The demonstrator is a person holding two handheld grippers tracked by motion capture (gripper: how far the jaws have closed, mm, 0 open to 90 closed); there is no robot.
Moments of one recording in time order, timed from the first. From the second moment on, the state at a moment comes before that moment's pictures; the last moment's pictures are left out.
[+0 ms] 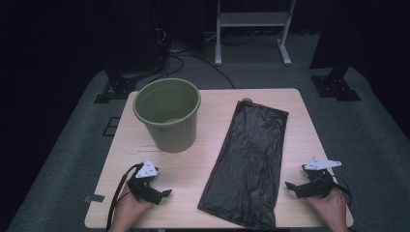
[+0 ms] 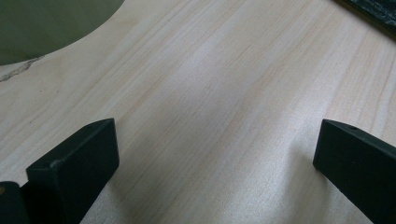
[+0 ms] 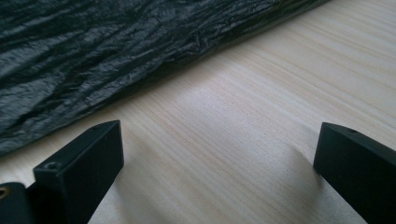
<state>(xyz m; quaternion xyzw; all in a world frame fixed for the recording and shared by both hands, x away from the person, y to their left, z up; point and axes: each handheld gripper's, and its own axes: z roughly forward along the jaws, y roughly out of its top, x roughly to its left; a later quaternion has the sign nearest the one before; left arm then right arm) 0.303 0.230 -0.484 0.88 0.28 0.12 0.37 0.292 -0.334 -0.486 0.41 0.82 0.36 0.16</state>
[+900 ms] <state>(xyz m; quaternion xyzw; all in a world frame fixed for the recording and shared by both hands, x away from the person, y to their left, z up) 0.301 0.230 -0.484 0.88 0.29 0.13 0.36 0.259 -0.290 -0.471 0.39 0.82 0.41 0.10</state>
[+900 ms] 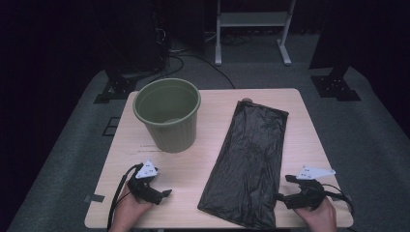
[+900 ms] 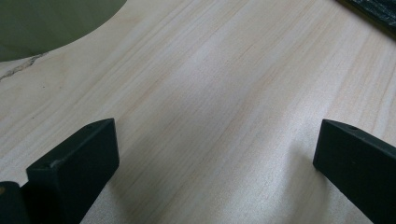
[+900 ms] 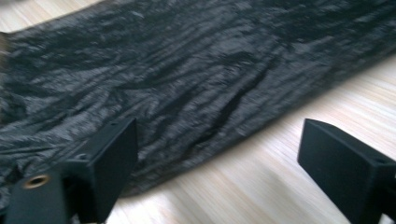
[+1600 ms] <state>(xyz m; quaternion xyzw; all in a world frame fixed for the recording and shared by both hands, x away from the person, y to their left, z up) 0.301 0.230 -0.484 0.88 0.29 0.13 0.36 0.258 -0.272 -0.478 0.36 0.84 0.37 0.14</state>
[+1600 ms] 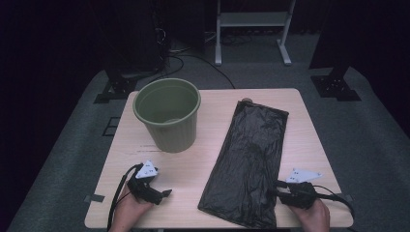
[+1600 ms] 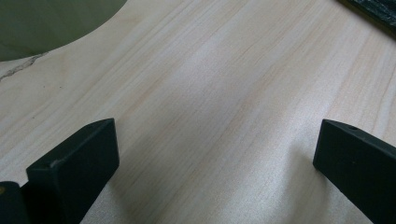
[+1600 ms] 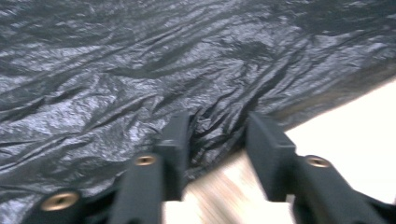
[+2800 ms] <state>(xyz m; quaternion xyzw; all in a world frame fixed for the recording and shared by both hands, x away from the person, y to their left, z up) 0.301 0.230 -0.484 0.88 0.29 0.13 0.36 0.314 -0.337 -0.461 0.42 0.80 0.38 0.19</state>
